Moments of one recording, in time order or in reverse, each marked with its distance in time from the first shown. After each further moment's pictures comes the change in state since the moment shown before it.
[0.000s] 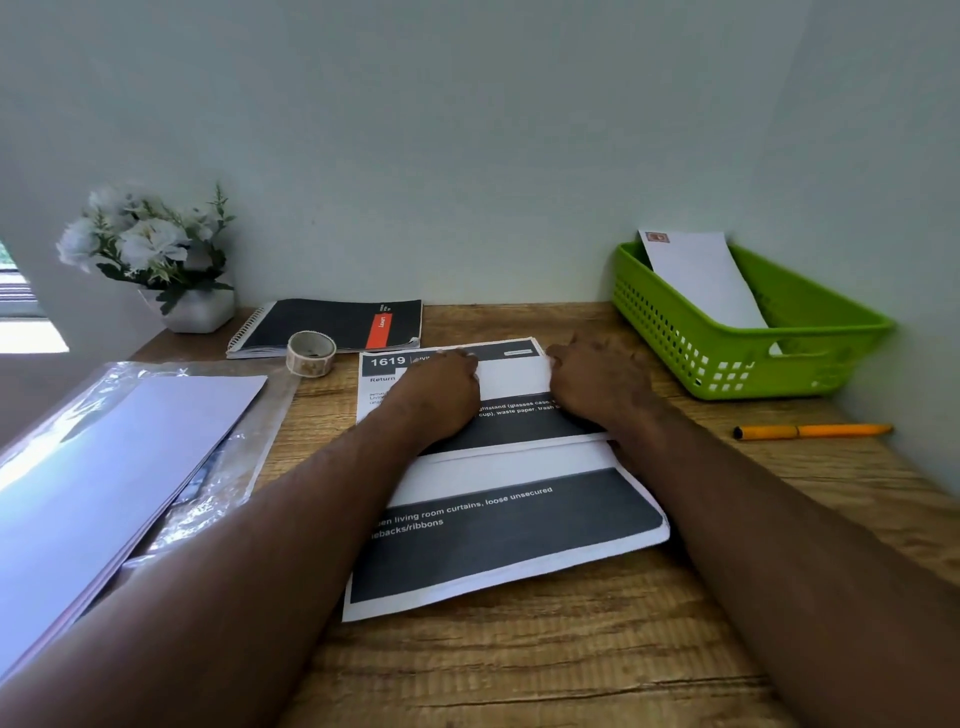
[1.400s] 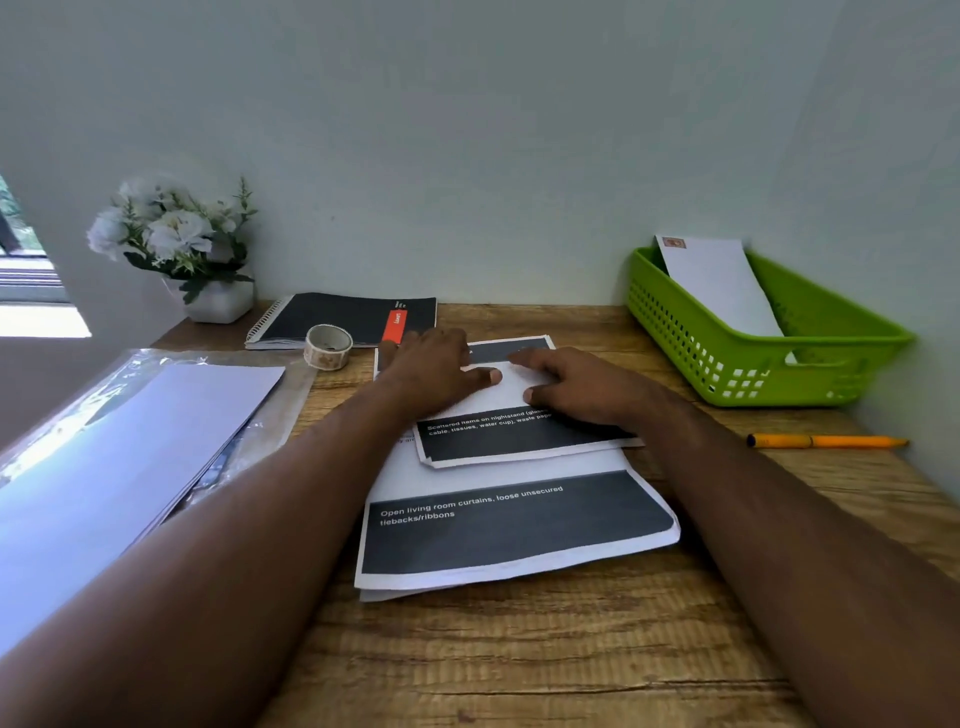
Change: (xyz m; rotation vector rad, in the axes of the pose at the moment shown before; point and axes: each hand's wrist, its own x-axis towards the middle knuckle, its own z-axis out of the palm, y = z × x) left_hand -0.002 -0.010 -0.023 -0.056 0.089 -0.101; right_hand -0.004 -0.006 -0.012 0.497 -0.272 -0.366
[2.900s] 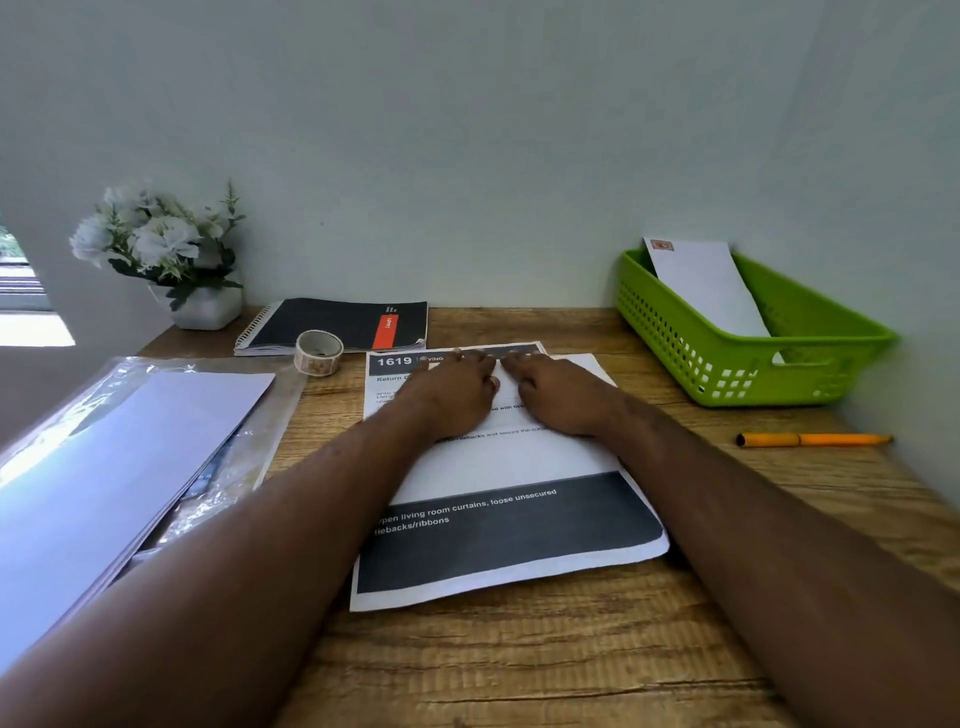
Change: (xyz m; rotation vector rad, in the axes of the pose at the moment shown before) left_hand 0.001 0.013 0.024 0.089 -0.190 0.119; right_hand 0.013 -0.004 0.017 -0.325 0.055 -0.002
